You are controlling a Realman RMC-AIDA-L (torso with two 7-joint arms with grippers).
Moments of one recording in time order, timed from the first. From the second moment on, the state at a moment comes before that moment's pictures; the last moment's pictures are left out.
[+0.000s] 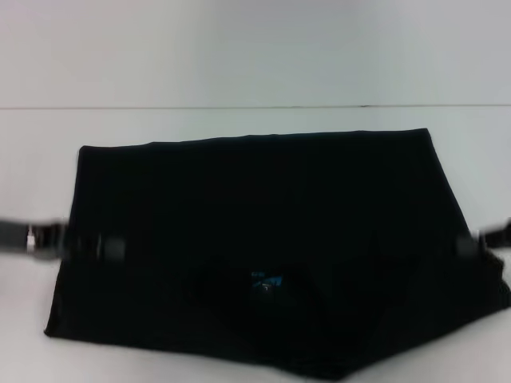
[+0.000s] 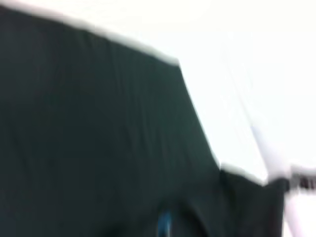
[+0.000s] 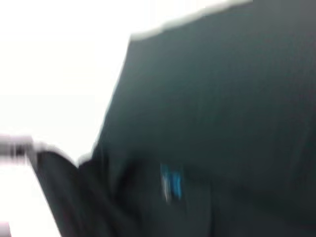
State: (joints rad) left arm -0.66 -1.89 0.29 0.60 2.52 1.85 -2.18; right arm 0.70 1.86 -0.40 -0.60 -2.50 -1.78 2.19
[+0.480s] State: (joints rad) left arm -0.62 -1.91 0.16 0.46 2.27 1.46 -2.23; right arm 0.63 1.92 -0.27 -0.42 -2.09 -1.35 2.17
